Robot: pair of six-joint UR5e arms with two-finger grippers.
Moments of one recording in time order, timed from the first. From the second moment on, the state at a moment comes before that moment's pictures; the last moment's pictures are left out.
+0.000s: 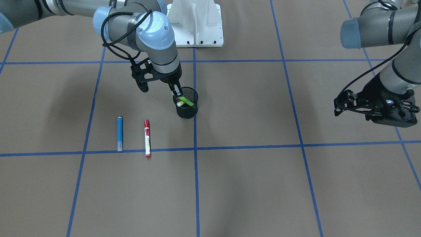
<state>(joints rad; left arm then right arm) -1.14 -1.97 -1.76 -1.43 -2.25 -0.41 0.58 -0.83 1.66 -1.72 2.07 2.33</state>
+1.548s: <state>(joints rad) -1.15 -1.98 -1.77 -1.39 -2.25 -0.41 0.57 -0.82 1.67 -1.71 2.07 2.33</state>
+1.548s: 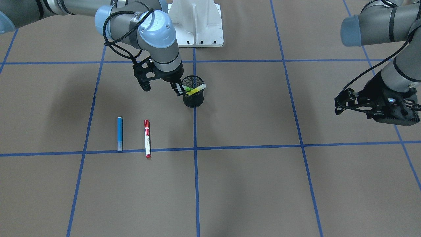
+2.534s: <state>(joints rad) -1.15 -1.97 -1.79 -1.37 -2.25 -0.41 0.55 -0.82 1.67 -1.71 2.07 2.33</state>
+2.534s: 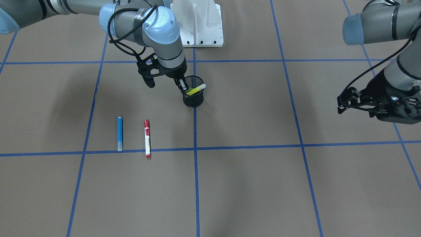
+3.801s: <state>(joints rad) -1.15 -1.98 -1.81 -1.33 -2.25 -0.41 0.54 -0.81 1.71 -1.71 2.09 2.34</state>
